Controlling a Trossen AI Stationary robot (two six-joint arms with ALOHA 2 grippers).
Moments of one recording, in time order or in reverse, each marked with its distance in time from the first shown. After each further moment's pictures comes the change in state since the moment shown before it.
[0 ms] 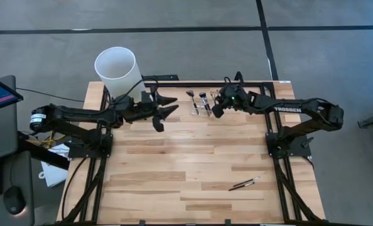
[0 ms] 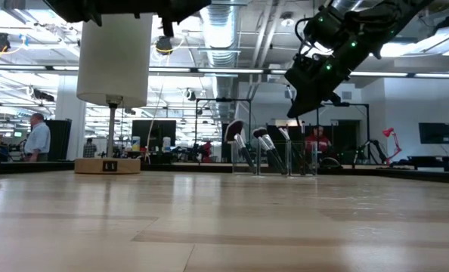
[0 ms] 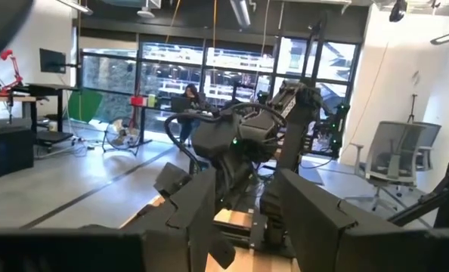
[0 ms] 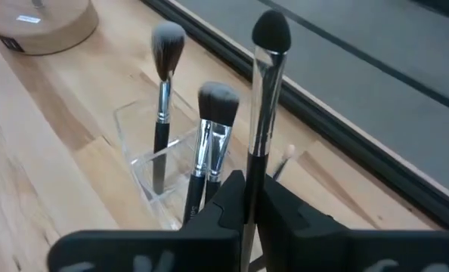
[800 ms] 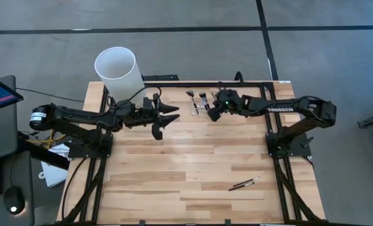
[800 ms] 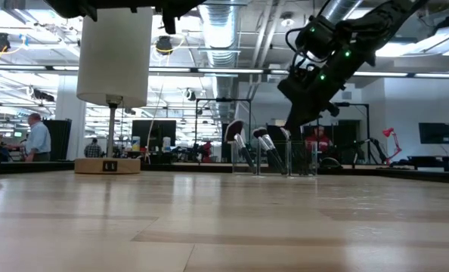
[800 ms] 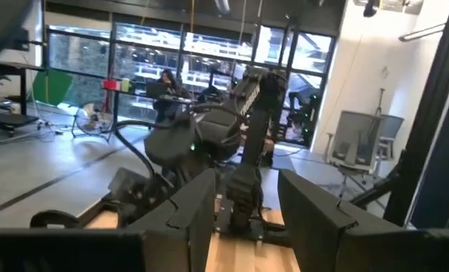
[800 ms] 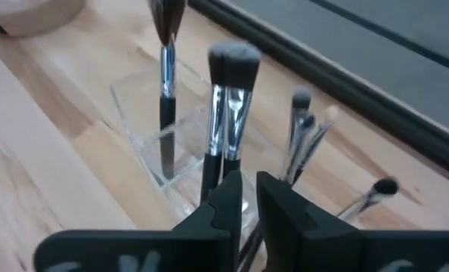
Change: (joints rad) left arm -0.089 -0.003 -0.001 -0.039 -0.001 -0.039; right arm 0.047 0.100 0.000 0.018 0.027 0.110
